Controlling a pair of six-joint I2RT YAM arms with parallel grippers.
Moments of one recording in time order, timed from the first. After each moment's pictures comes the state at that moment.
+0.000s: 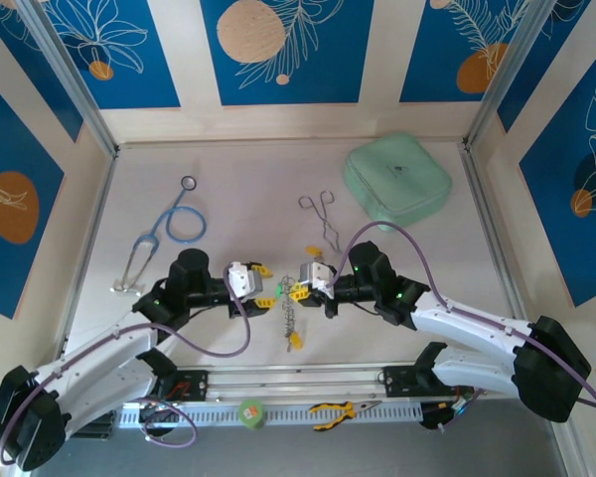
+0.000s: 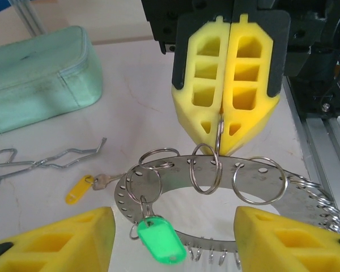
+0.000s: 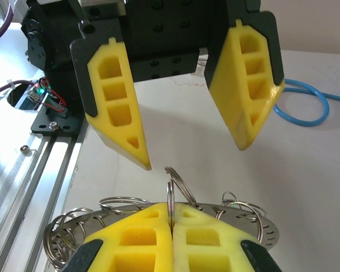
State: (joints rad) left arm -0.64 0.87 0.43 0.03 0.65 0.43; right arm 0.82 1.07 0.52 0.12 -0.61 -0.37
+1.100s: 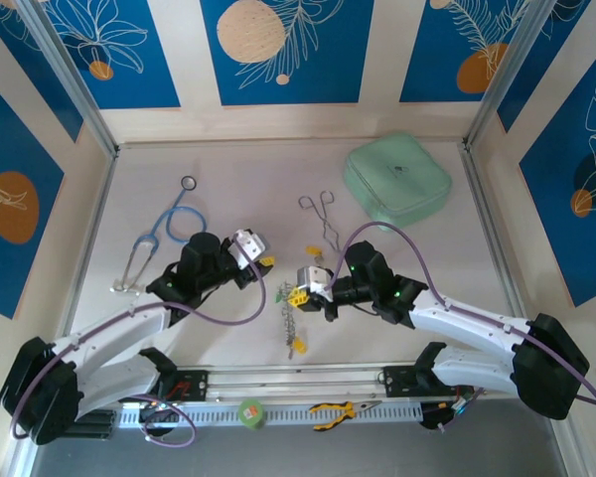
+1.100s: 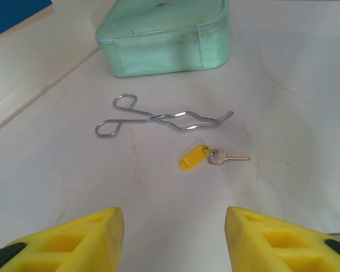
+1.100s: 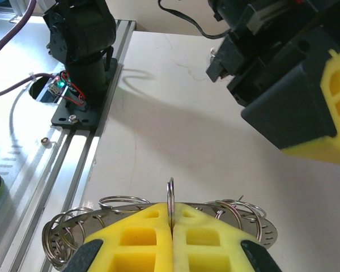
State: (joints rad) left arm -0.64 1.02 0.54 0.10 0.20 0.32; right arm 0.83 1.08 0.54 0.07 -0.65 -0.40
